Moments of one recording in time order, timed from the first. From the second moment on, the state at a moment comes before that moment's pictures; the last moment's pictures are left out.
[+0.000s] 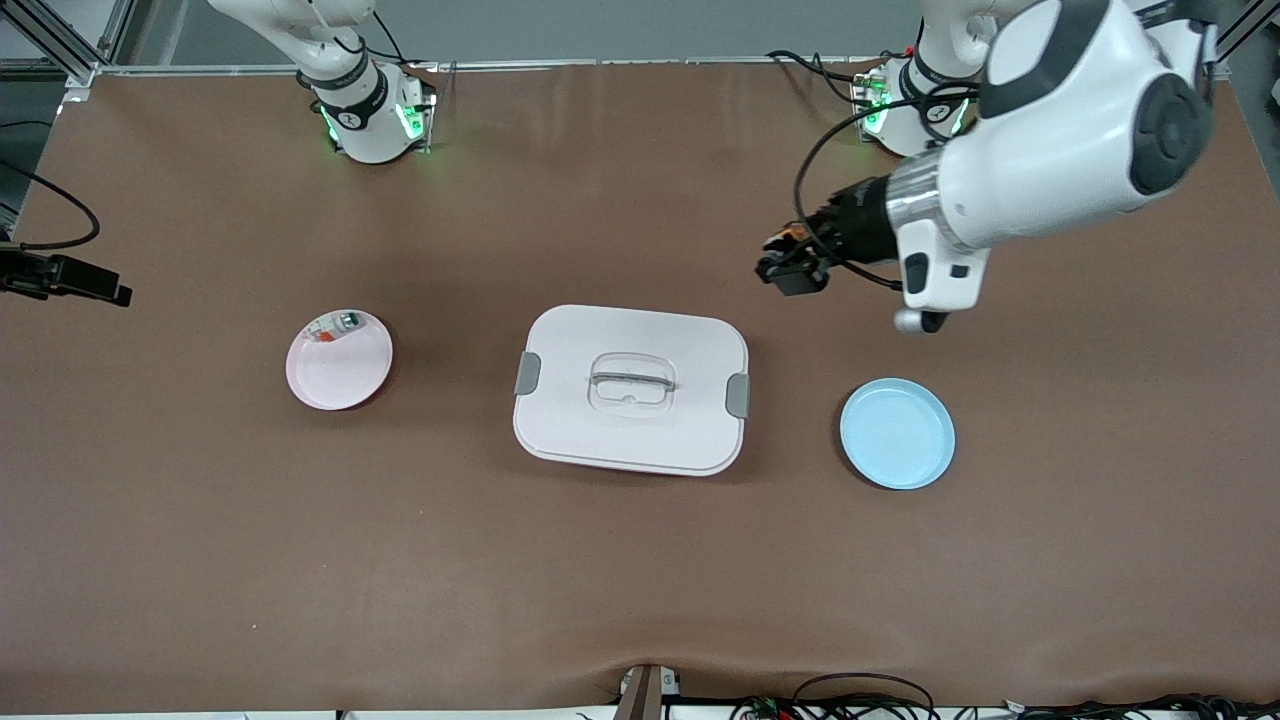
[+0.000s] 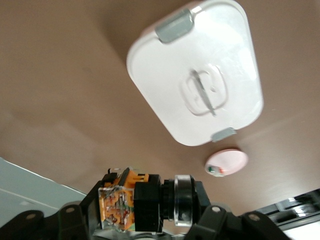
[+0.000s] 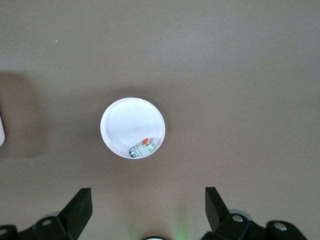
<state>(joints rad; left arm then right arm) -0.21 0.22 -0.27 -1.49 -0.55 1.74 -1.38 -0.13 0.14 -0.03 -1.48 0.01 1.46 -0.04</state>
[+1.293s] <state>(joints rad) -0.43 0.35 -0.29 -1.48 -0.55 2.25 -1.81 0.00 -0.17 0.03 -1.97 0.58 1.71 0.01</state>
